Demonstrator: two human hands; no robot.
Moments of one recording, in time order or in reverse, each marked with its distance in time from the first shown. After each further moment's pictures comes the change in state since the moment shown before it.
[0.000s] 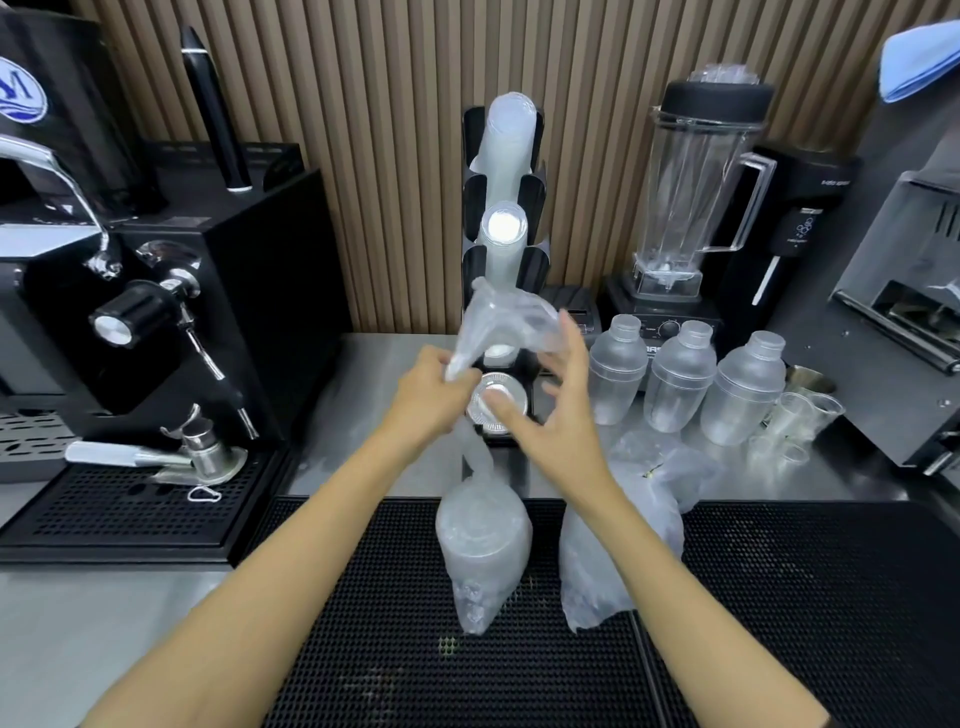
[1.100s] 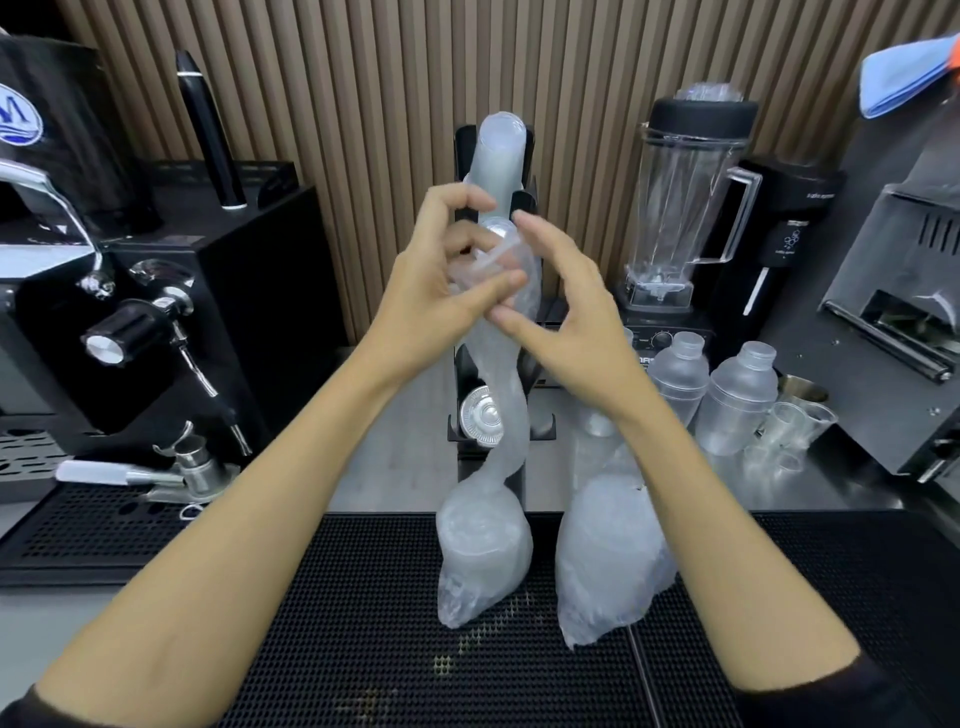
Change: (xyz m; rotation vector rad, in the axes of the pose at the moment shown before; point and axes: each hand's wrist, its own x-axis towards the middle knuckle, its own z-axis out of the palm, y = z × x) left_hand 0.001 0.081 -0.033 -0.144 -0.004 0.808; right_hand 0.058 -0.066 -0.031 -0.231 -0.101 -0.290
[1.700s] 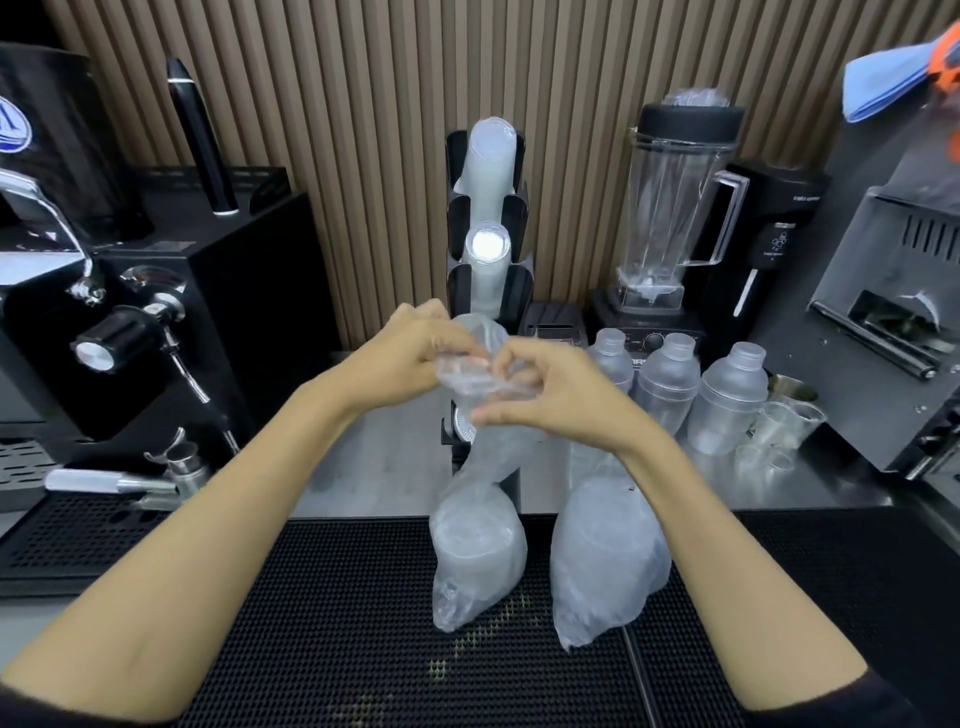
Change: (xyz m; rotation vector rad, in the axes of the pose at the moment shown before) left_hand -0.015 -0.054 -0.021 0.563 -0.545 -0.005; right_hand -0.023 0.022 0.000 -0.007 -0.403 0.271
